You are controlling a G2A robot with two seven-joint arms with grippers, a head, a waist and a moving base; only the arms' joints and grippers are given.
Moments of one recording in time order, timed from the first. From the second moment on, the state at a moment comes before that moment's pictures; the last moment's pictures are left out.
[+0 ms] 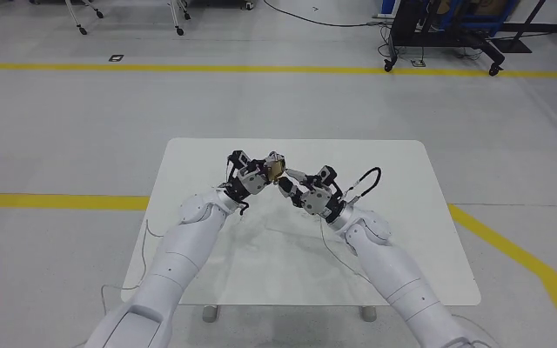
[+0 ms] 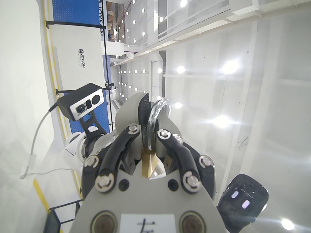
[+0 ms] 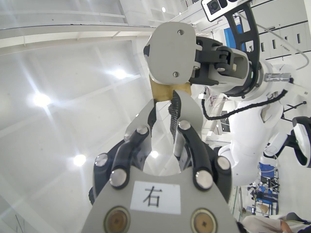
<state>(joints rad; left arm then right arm) 0.88 -1.44 -1.09 -0.80 -0.84 -0.31 -1.02 -1.18 -1.34 1.09 -1.23 1.04 -0.02 0.85</state>
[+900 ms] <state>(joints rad) 0.80 -1.45 -0.85 -0.90 -0.08 0.06 -0.70 -1.37 -1.25 1.43 -1.59 0.53 -0.12 0.54</state>
